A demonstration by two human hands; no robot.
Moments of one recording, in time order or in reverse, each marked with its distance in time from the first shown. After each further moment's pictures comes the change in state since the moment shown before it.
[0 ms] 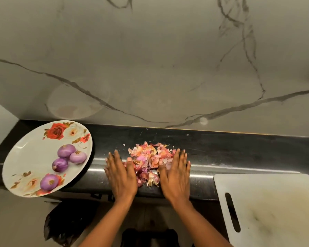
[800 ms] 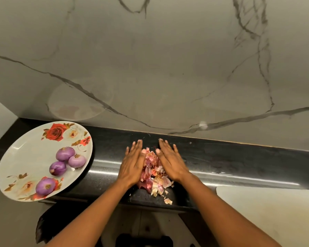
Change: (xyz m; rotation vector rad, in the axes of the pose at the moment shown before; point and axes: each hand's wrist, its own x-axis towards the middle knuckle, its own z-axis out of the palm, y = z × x) left_hand 0.064 0.030 0.006 0.007 -0.458 0.287; right_hand 0.095 -0.020 -0.026 0.016 -0.366 -0.307
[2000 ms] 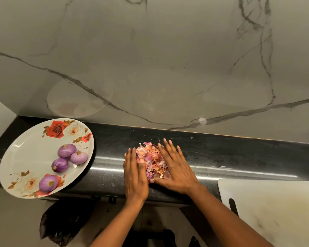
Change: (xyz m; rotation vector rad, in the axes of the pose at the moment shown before) left_hand -0.058 0.004 0.041 -0.301 0.381 -0.123; right_hand -0.046 0.006 0.011 -0.258 0.106 -0.262
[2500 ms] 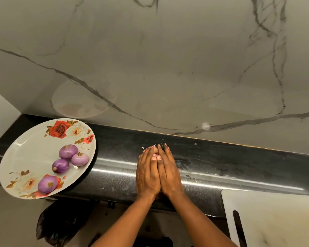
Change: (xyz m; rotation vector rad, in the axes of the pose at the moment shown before) left_hand 0.025 0.018 0.040 -0.034 -0.001 0.067; right_hand 0.029 -0.033 0.039 0.557 0.255 0.295
